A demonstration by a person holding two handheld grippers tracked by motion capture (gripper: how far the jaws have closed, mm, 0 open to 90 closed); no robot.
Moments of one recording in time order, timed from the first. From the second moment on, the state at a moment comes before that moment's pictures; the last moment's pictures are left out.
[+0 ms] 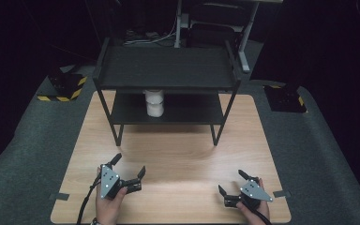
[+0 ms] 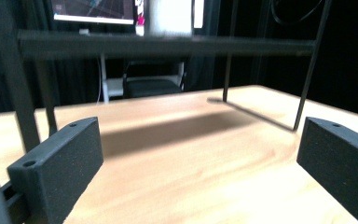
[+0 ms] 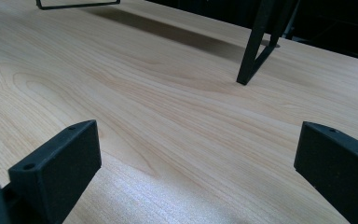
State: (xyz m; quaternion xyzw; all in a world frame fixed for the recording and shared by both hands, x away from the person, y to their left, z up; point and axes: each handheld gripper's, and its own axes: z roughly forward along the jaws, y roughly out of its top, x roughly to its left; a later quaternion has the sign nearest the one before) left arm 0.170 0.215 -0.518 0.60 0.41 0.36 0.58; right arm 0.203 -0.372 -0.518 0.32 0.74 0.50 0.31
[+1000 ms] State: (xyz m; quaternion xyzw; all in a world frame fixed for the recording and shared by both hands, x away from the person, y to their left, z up) left arm 0.162 0.219 -0.528 0.67 0.43 0.34 0.50; right arm 0.201 -0.369 -0.519 0.32 0.74 0.49 0.32
